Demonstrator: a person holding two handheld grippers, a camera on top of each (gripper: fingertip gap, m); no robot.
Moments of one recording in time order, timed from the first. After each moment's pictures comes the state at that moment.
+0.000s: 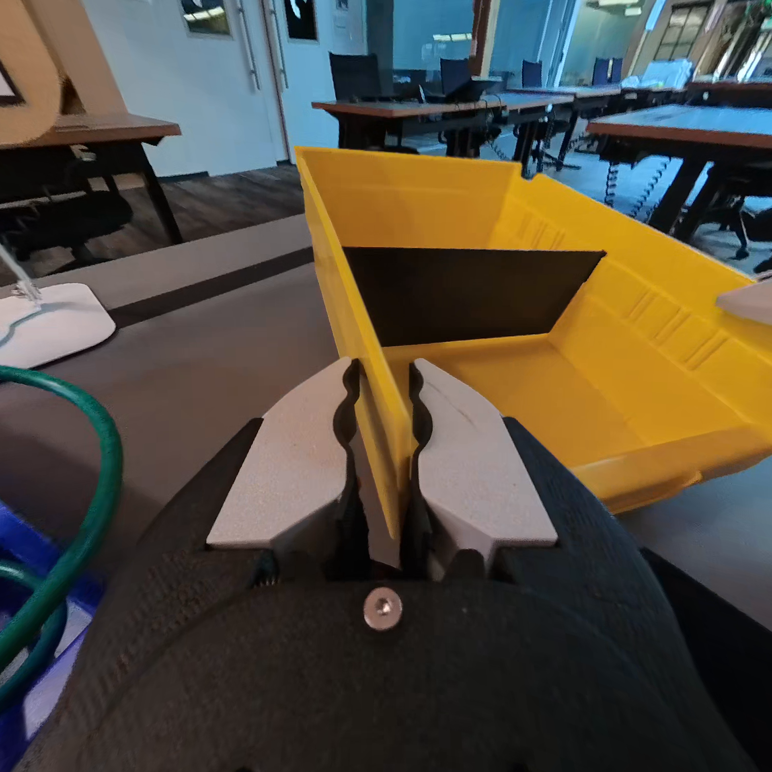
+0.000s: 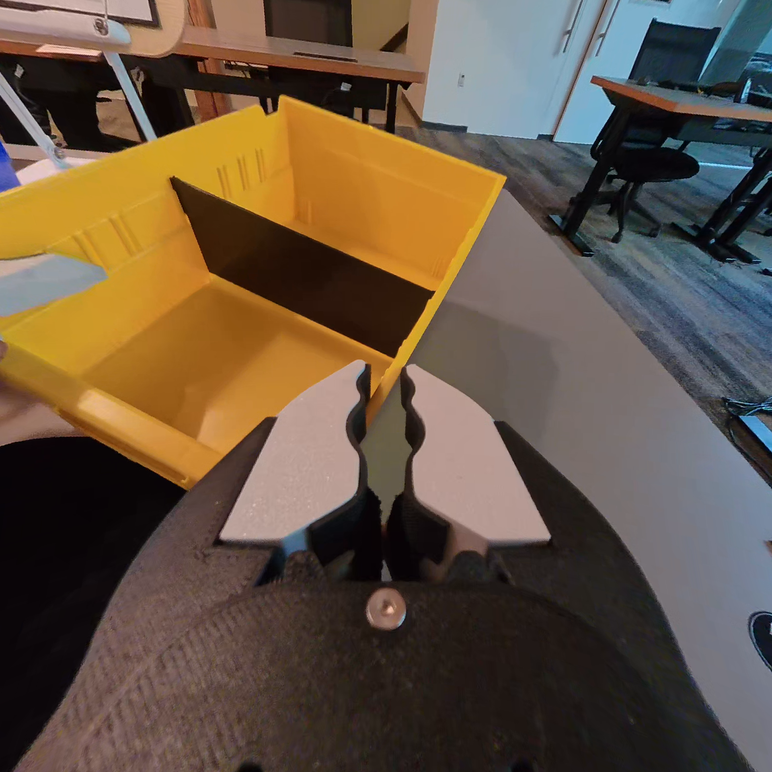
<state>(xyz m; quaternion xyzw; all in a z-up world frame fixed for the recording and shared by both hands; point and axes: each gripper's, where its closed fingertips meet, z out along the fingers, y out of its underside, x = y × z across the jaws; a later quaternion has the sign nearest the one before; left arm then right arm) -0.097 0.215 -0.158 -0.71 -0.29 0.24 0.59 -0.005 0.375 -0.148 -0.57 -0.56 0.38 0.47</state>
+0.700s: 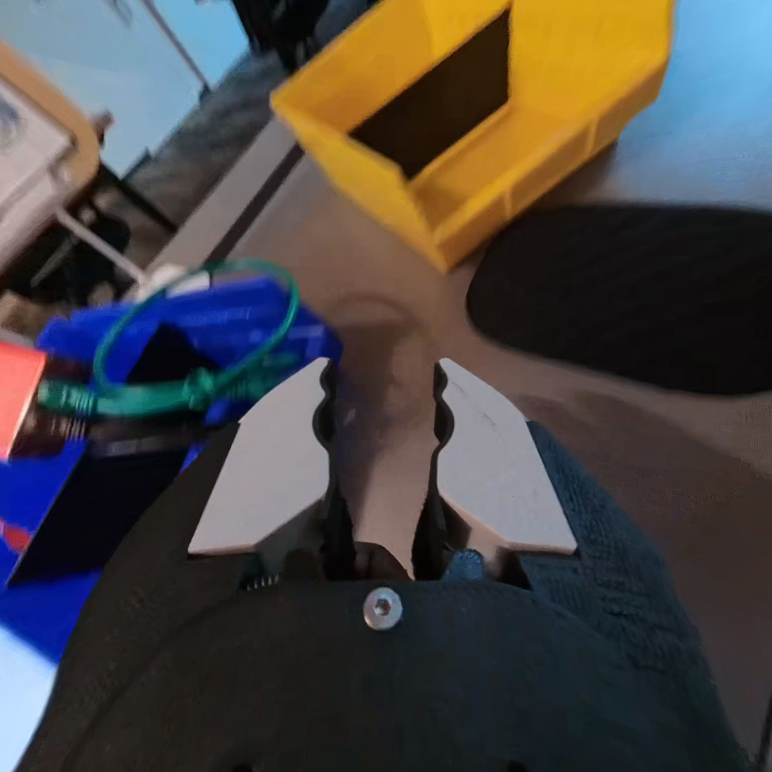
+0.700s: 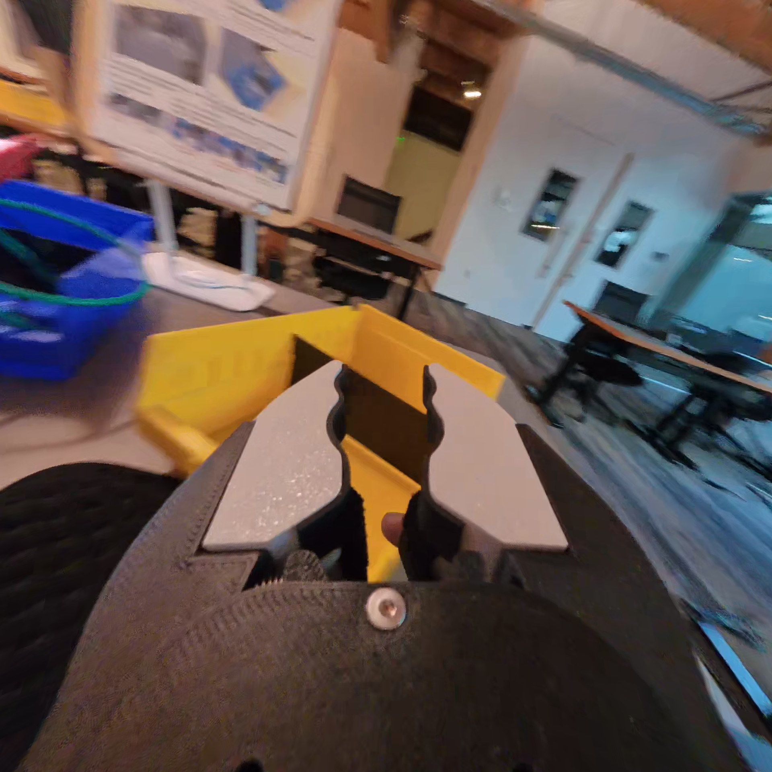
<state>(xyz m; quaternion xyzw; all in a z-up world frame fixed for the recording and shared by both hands) 0.002 0.065 -0.147 -0.85 -0.13 0.29 0.43 0.015 0.318 -0.074 -0.38 -0.58 0.44 0.57</state>
